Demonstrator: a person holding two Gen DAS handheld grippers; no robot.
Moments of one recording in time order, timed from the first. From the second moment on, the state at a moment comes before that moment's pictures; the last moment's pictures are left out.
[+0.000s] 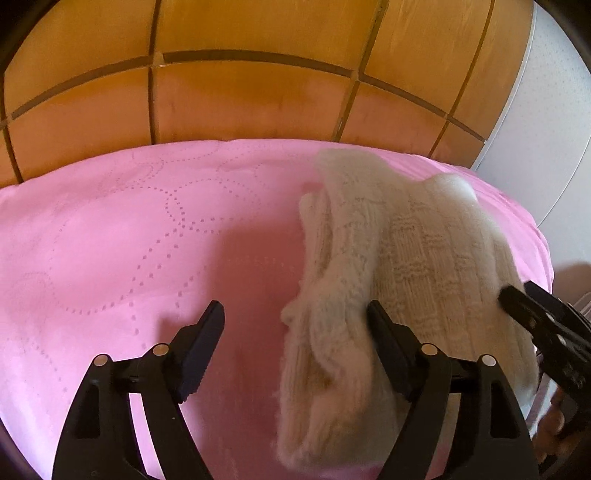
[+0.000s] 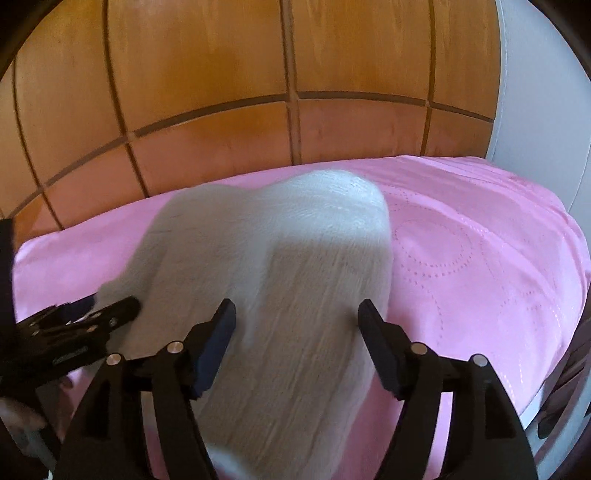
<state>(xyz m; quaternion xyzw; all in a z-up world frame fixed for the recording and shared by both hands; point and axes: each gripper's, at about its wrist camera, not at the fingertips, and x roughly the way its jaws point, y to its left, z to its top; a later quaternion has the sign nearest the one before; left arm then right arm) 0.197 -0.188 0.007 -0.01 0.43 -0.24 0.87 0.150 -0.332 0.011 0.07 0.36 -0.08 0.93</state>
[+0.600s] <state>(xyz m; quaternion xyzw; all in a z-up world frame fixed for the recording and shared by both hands) 0.162 -0.180 0.023 0.02 0.40 -0.22 0.89 0.128 -0.313 -0.016 0.09 0.40 -0.10 0.91</state>
